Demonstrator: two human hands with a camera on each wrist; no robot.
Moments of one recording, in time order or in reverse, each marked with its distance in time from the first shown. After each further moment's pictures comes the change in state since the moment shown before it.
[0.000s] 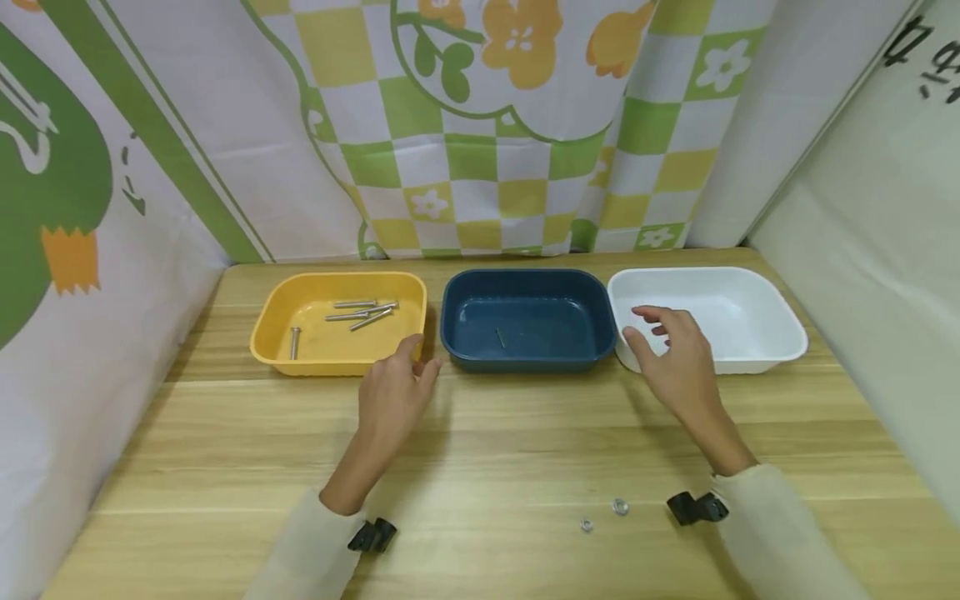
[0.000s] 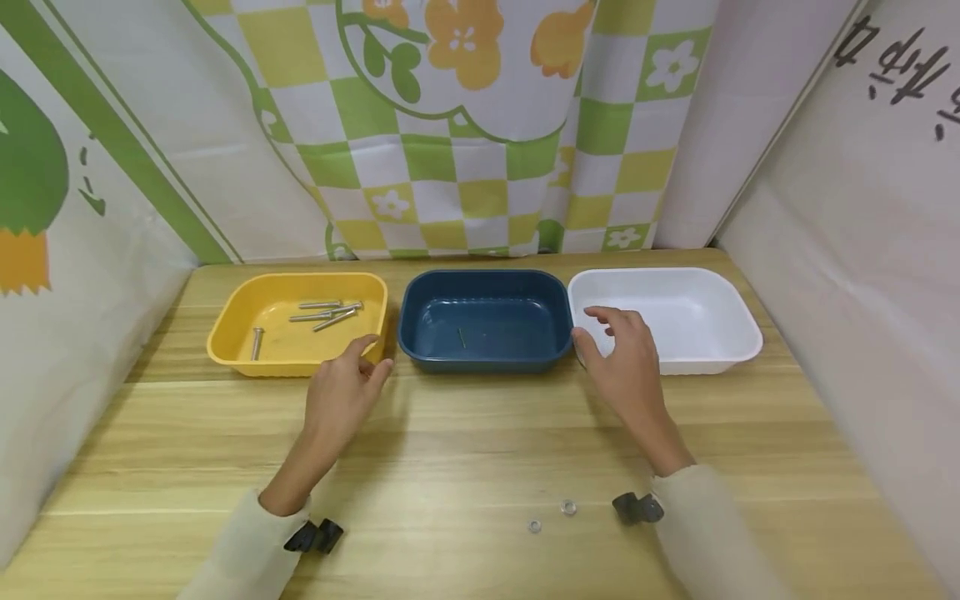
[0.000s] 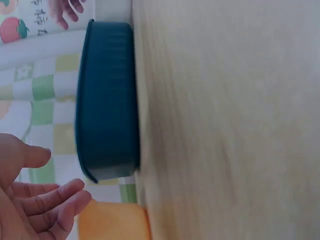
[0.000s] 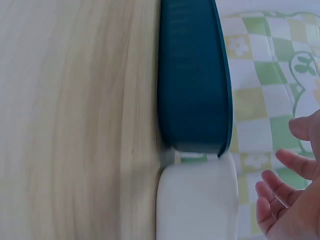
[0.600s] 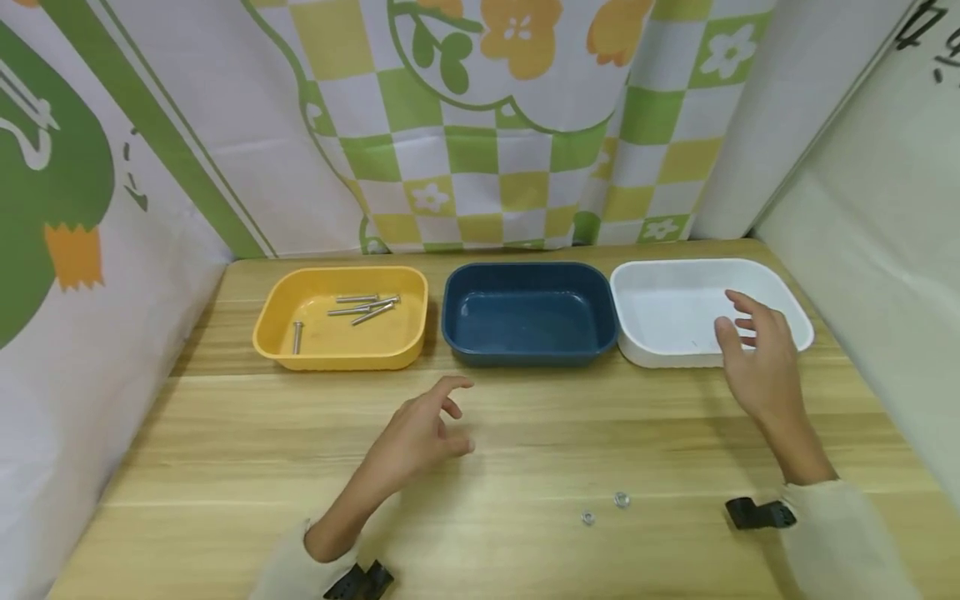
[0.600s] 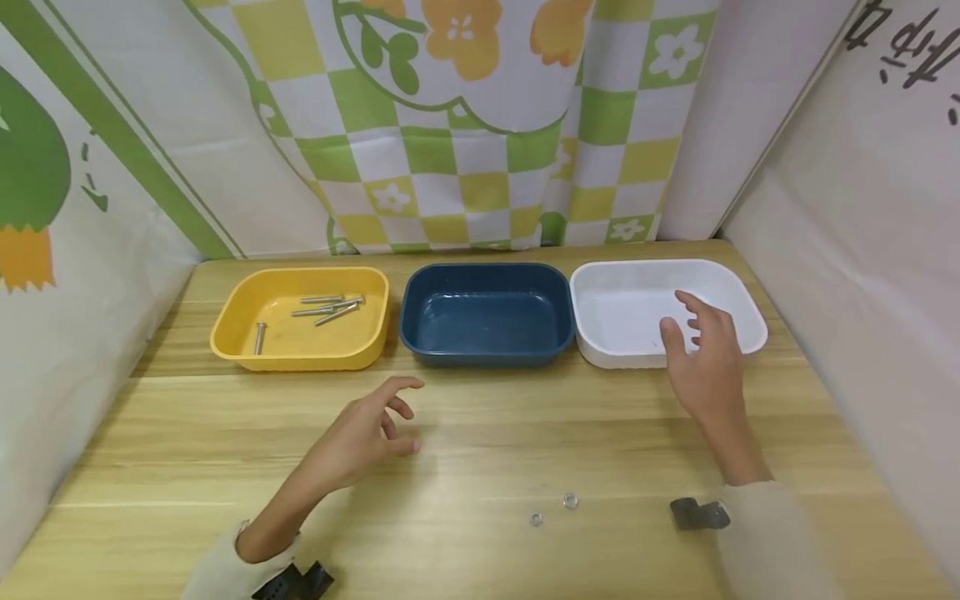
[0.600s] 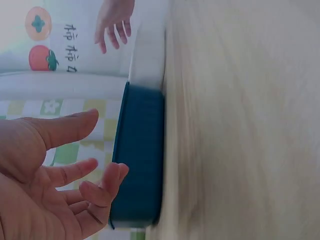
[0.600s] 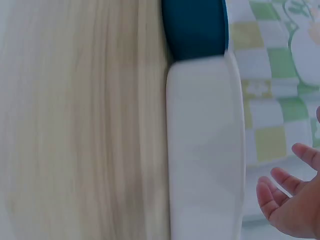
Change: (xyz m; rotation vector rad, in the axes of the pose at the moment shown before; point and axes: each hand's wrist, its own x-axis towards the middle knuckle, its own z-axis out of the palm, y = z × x) left_hand -0.039 0.019 -0.016 -0.307 -0.552 -0.038; right_hand -0.009 0.056 -0.052 0.005 0.107 0.112
